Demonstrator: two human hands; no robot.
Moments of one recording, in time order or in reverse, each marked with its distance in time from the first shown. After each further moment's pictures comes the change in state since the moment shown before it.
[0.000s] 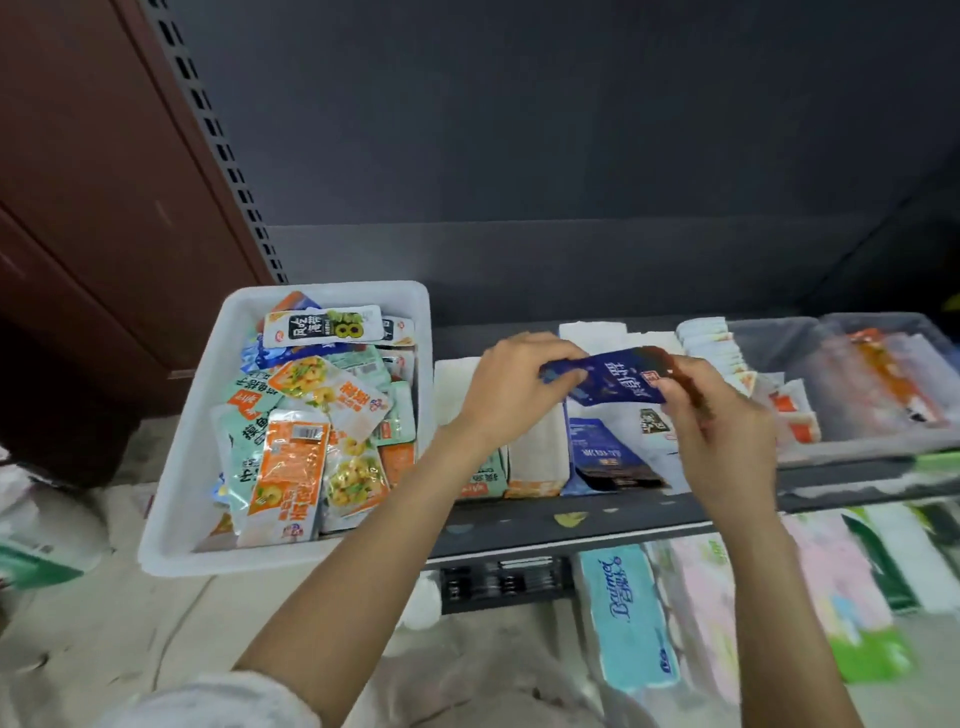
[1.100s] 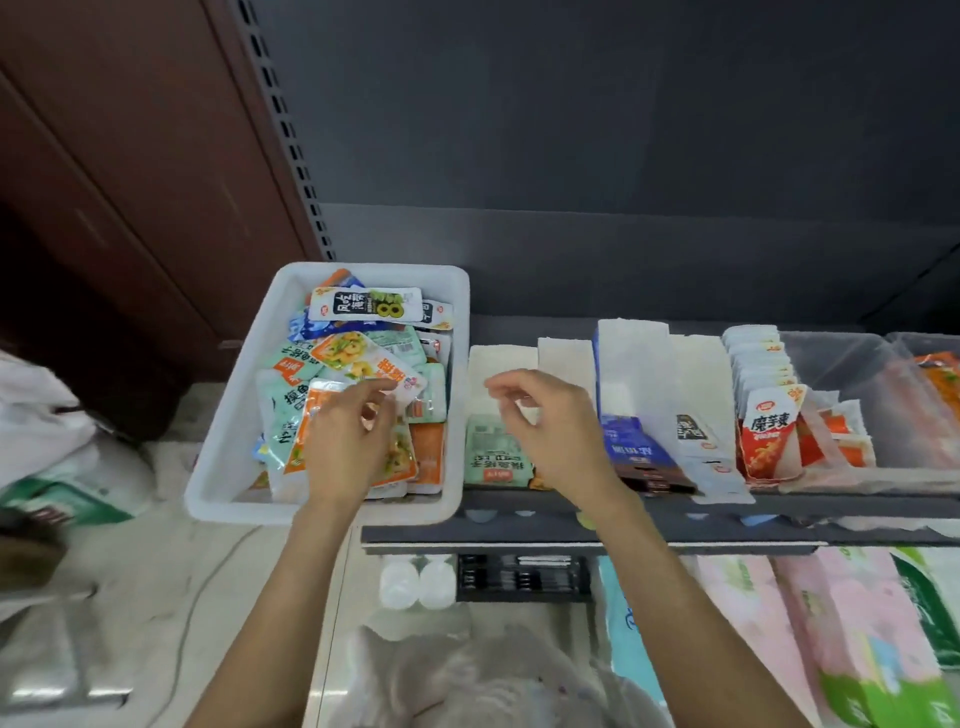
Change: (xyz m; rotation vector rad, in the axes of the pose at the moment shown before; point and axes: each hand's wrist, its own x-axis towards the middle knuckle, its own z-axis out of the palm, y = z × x) left_hand -0.128 -0.071 -0.082 0.399 0.388 -0.545; right_hand -0.007 -0.070 0.105 0.348 -0.388 -0.143
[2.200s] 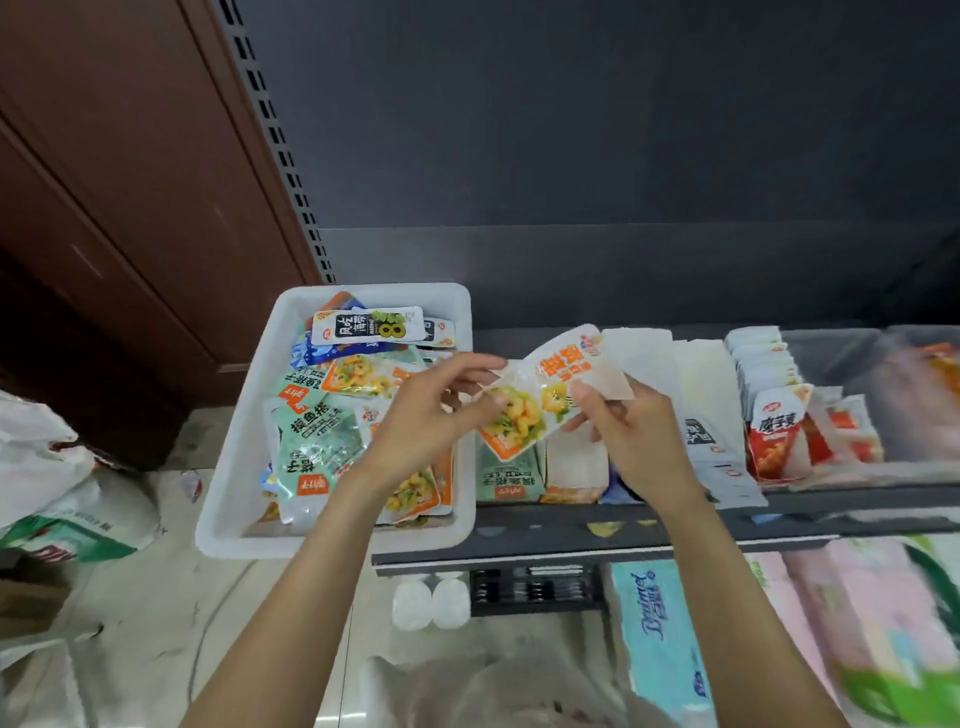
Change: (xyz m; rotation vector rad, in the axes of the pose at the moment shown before) left_hand 0.032 0.072 -0.014 -0.534 -0.522 0.155; right_hand -0.002 0.001 -0.044 0.129 0.103 0.290
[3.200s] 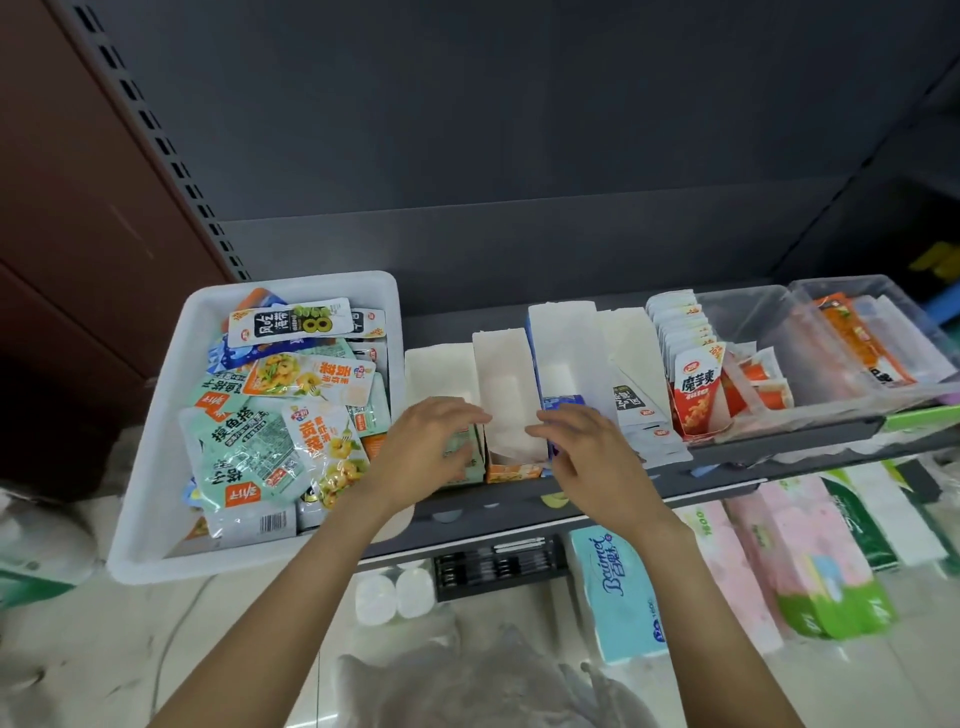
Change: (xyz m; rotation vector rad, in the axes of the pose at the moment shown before) left_hand 0.003 -0.055 0.069 0.568 -0.220 0.218; right_hand -0.038 0.073 -0.023 -0.611 -0.250 -0.091
